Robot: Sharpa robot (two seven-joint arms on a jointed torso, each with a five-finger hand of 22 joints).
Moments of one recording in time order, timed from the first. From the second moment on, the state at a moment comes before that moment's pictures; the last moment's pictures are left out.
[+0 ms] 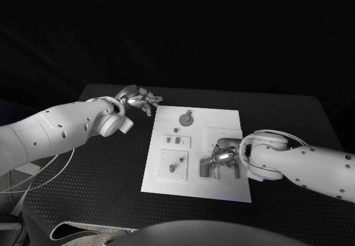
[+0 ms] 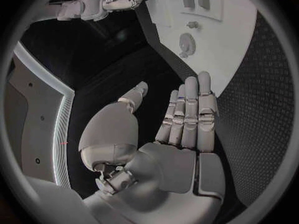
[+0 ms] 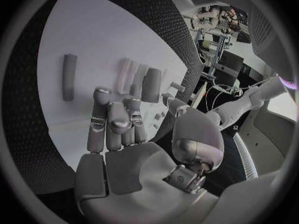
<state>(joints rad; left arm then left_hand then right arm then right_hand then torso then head) 1.22 -0.74 -0.10 1.16 -0.55 -0.20 0.17 0.90 -0.11 0.42 -0.08 0.07 0.82 0.20 0.29 0.44 1.08 0.14 0.07 0.27 1.07 0.02 0.70 0.74 0.03 1.18 -0.08 0.17 1.07 1.14 -0.76 -0.14 1.60 -1.19 0.05 -0.49 0.67 -0.24 0.56 0.06 0.05 1.06 0.06 0.27 0.67 1.21 -0.05 1.03 1.03 1.29 -0.15 1.42 0.88 0.24 1.19 -0.06 0.82 1.31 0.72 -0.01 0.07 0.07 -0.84</state>
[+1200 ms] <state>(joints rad) 1.22 -0.75 -0.11 1.16 -0.55 -0.19 0.15 0.90 -0.11 0.41 -0.08 0.07 0.81 0.19 0.29 0.44 1.07 0.14 0.07 0.27 1.07 0.03 0.70 0.74 0.03 1.18 -0.07 0.16 1.07 1.12 -0.74 -0.14 1.56 -1.21 -0.03 -0.48 0.79 -0.10 0.48 -0.20 0.04 1.07 0.06 0.25 0.66 1.21 -0.05 1.03 1.05 1.29 -0.15 1.42 0.88 0.24 1.17 -0.05 0.82 1.31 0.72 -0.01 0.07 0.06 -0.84</state>
